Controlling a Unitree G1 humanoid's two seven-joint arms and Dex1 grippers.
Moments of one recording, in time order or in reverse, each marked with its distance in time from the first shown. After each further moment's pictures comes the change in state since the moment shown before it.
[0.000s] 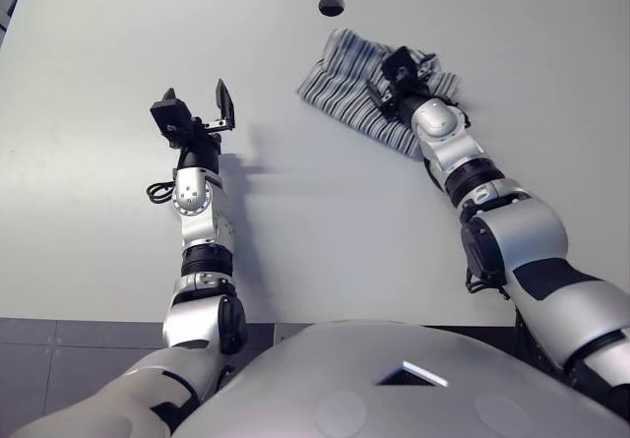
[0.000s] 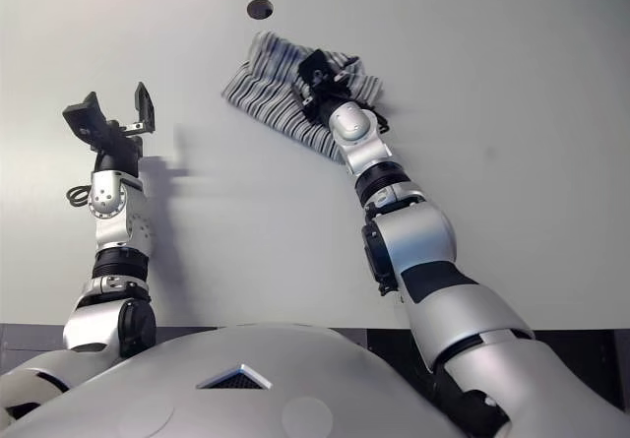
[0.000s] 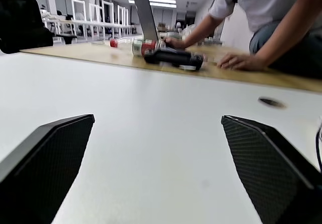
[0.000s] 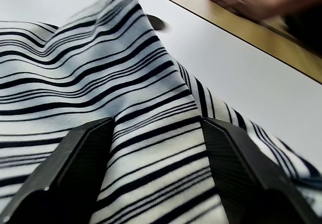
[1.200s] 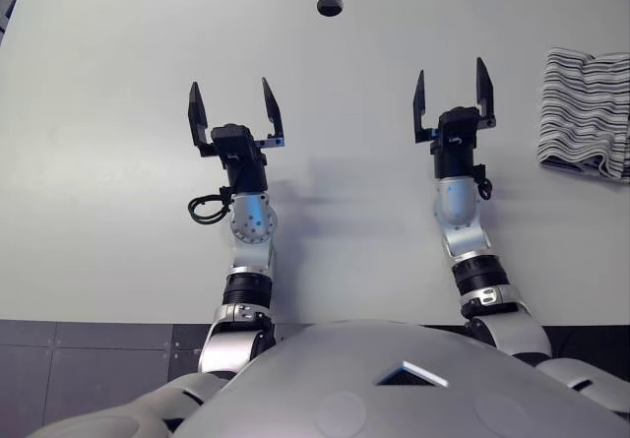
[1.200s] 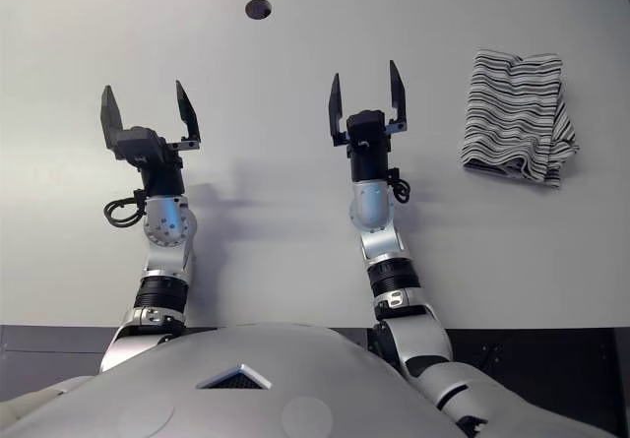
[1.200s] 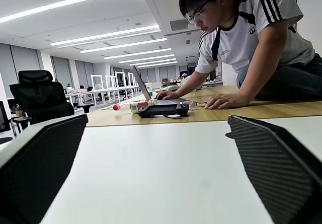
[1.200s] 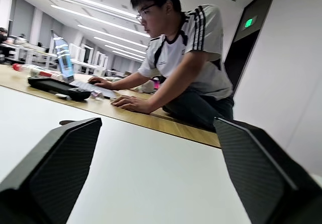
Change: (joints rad) left arm 0.180 -0.158 -0.182 -0.163 0.457 -0.315 0.365; right arm 0.688 0.058 0.067 -0.819 -0.238 -0.474 -0.359
